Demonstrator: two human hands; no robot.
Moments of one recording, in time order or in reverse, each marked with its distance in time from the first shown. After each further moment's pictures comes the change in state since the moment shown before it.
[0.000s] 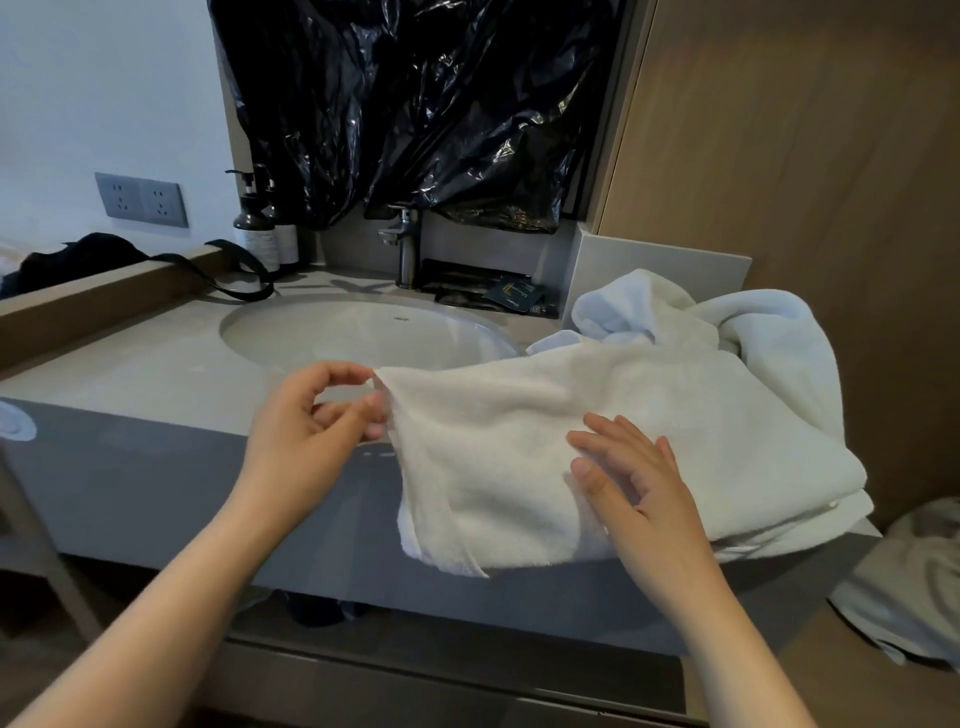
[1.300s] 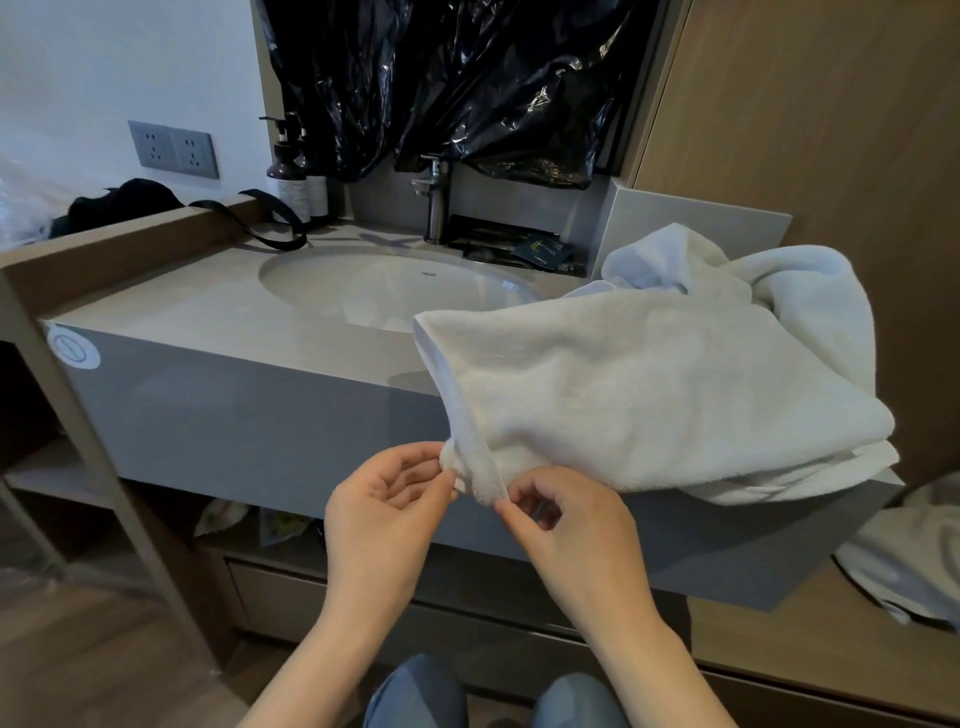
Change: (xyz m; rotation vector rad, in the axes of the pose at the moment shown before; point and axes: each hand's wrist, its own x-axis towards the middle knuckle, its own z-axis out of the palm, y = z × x) left_hand -0.110 -0.023 0.030 -0.243 0.093 -0.178; right_hand -0.059 -0.025 0.070 -0.158 -0.023 -0.119
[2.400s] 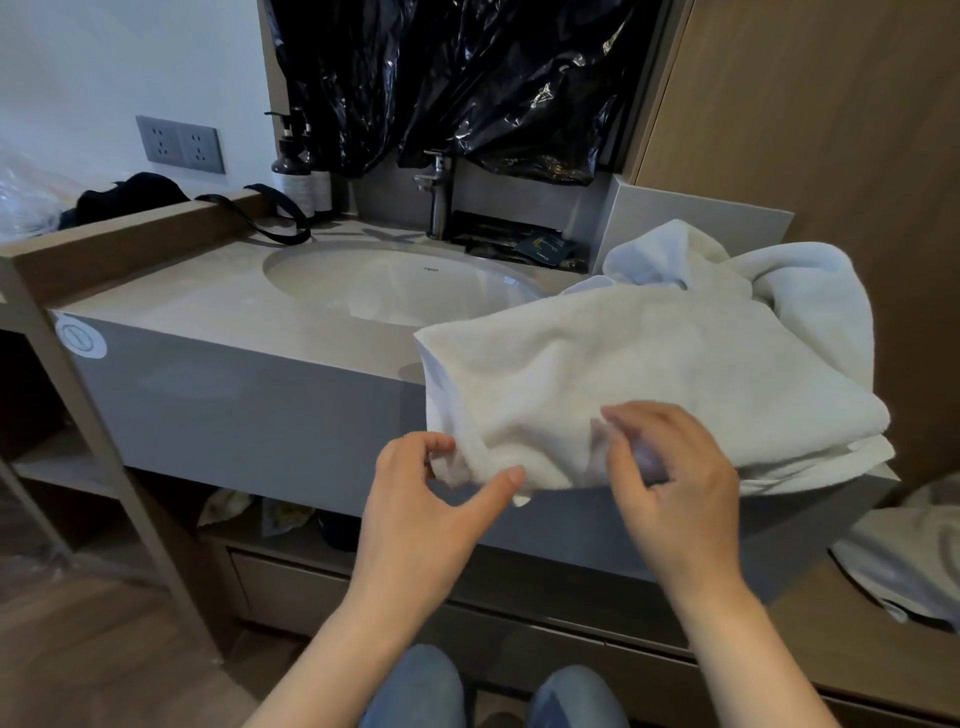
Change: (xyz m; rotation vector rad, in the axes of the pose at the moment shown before) left_hand -0.009 0.009 0.015 0.420 -0.063 0.017; right_hand 0.015 0.035 -0.050 -0.021 0.380 -0.204
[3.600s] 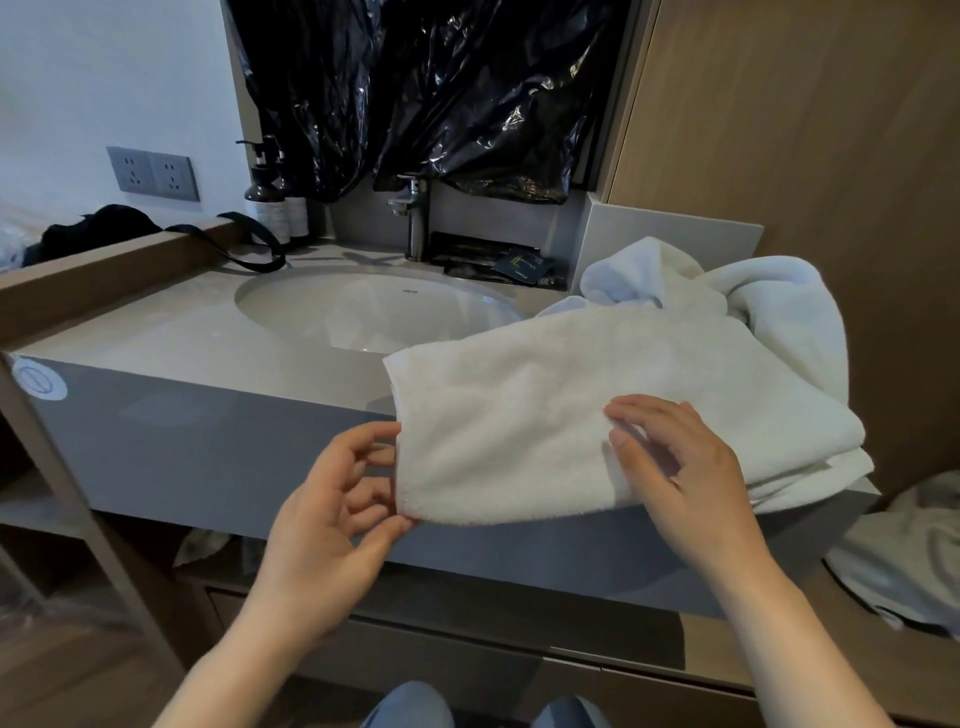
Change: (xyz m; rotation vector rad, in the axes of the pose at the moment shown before) left_hand 0.019 -0.010 -0.039 -0.200 -0.182 0.322; right_hand 0.026 0.035 -0.018 0.073 -0.228 0.189
